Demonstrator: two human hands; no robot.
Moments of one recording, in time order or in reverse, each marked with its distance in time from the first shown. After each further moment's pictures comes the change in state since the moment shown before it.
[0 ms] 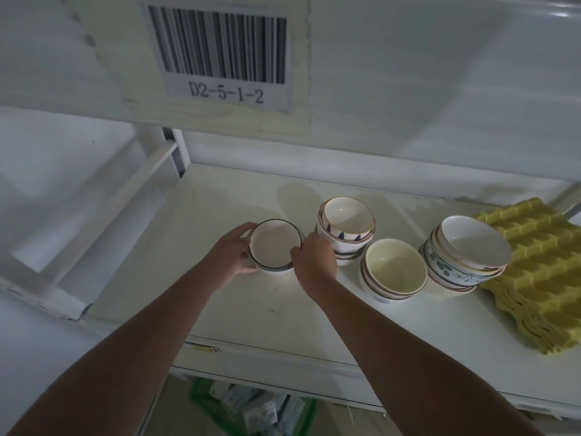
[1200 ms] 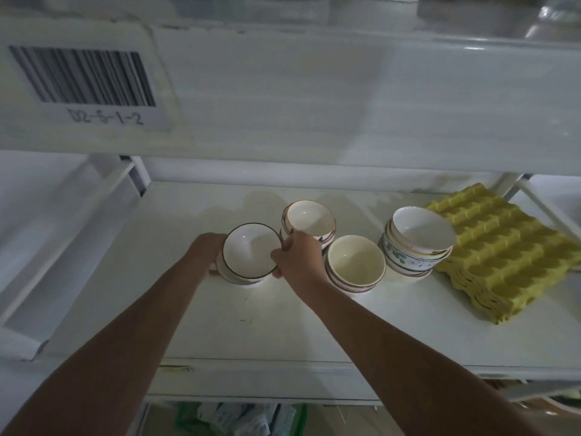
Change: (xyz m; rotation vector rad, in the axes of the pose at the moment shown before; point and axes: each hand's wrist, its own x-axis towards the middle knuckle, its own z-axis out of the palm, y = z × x) left_hand 0.027 0.043 0.040 0.302 0.370 -0.321; right_hand -0.031 0.005 -0.062 0.326 -0.009 -0.019
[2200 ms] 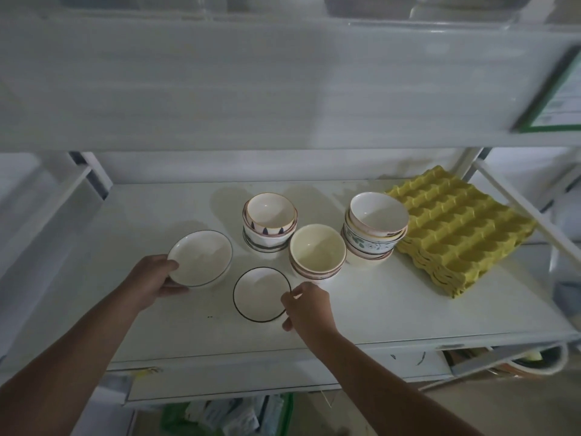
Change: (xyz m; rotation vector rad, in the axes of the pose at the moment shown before) left_hand -0.020 -0.045 -0.009 -0.247 0.020 0.000; right_hand -0.059 0.099 -0.038 0.098 -0.028 0.320
